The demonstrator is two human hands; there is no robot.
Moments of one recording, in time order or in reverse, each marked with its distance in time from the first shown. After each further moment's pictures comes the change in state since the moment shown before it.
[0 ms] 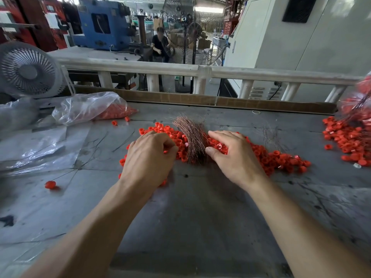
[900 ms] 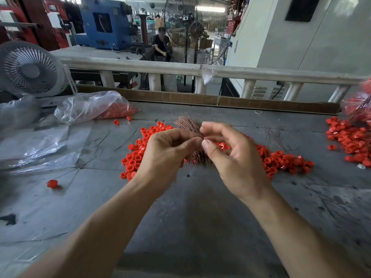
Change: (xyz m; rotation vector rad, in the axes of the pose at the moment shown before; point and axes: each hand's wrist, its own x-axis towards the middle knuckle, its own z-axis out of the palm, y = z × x) left_hand -0.004 0.020 0.007 -1.016 -0.212 -0.089; right_hand -0.024 -0.040 -0.009 0.542 0.083 -0.094
